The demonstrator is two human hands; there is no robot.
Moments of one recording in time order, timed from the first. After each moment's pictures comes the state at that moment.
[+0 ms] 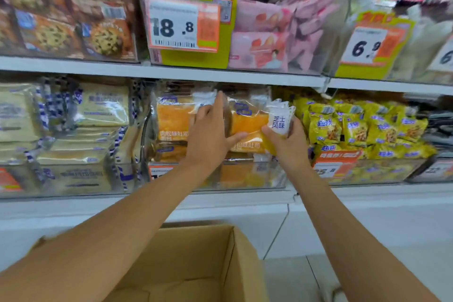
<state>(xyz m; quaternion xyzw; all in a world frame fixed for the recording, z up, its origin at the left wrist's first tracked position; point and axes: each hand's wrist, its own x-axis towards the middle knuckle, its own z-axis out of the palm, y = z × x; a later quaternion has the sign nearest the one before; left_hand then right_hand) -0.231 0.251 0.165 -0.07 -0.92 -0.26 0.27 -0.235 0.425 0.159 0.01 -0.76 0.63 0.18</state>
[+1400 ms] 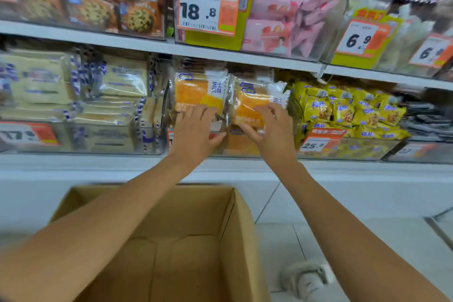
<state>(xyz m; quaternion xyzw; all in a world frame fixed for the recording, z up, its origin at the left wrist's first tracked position) -0.170 0.199 0.130 -0.11 -0.93 -0.16 0.32 -0.181 0.398 0.152 0.17 -0.91 0.22 0.32</state>
